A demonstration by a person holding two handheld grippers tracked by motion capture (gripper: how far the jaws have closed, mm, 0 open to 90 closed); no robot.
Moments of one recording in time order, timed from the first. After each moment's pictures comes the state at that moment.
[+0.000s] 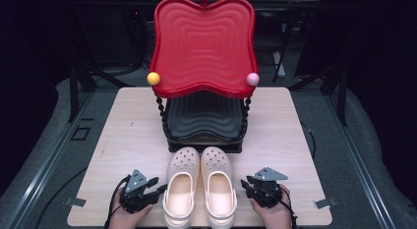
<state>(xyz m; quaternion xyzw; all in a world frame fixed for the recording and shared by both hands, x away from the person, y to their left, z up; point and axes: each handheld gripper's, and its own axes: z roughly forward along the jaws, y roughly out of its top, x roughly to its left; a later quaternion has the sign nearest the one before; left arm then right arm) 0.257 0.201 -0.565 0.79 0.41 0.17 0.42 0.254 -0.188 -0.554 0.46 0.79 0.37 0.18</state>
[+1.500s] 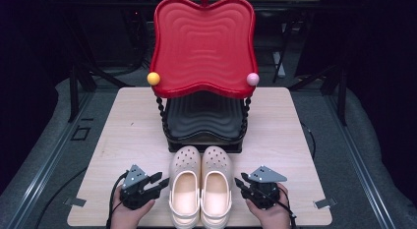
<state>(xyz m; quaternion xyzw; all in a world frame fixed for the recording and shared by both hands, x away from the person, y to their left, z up) 0.254 0.189 -0.524 0.77 0.40 0.16 0.47 0.241 -0.172 -0.511 0.41 0.79 0.41 0.21</state>
